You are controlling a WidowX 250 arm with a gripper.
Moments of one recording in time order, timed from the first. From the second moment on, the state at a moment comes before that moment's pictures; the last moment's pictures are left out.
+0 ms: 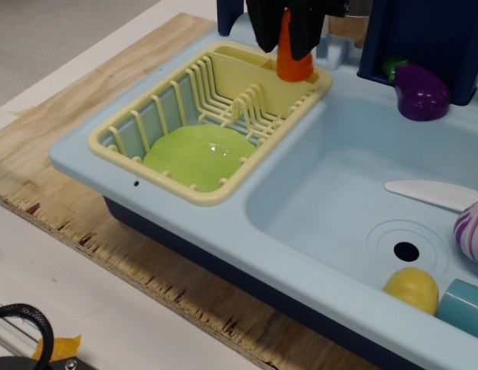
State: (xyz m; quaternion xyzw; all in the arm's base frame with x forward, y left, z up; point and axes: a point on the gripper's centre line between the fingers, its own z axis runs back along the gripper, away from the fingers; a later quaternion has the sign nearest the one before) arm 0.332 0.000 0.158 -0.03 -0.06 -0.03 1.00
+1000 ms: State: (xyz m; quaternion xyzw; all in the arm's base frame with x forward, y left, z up) arm 0.233 0.019 0.145 -0.05 -0.02 0.13 0.99
